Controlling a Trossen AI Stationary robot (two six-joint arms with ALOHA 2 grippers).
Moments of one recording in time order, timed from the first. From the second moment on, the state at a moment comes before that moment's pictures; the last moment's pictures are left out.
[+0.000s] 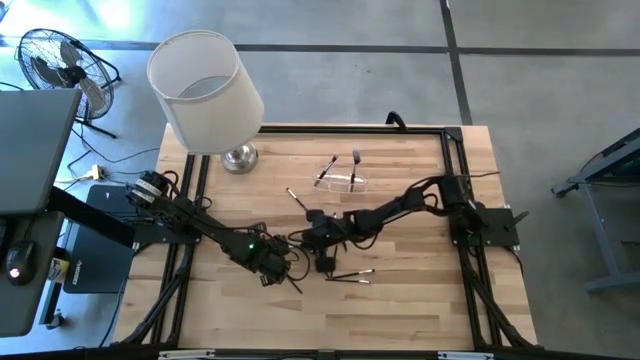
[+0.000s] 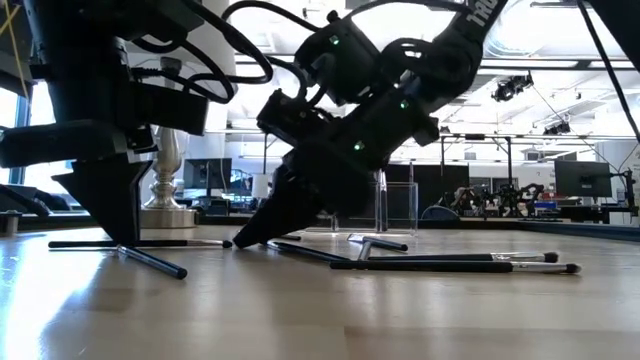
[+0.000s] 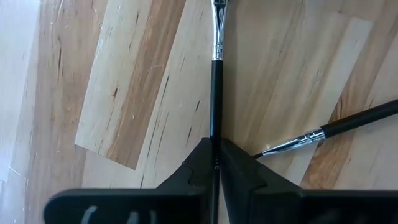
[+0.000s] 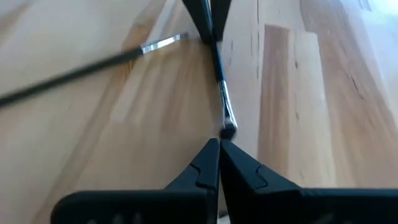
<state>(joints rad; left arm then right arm) -0.45 1.76 0.97 -0.66 -0.29 -0.74 0.10 2.15 1.19 0.28 -0.02 -0.11</state>
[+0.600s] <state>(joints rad) -0.45 1.76 0.97 -0.64 -0.29 -0.74 0.10 2.16 1.19 0.31 0.00 -0.11</state>
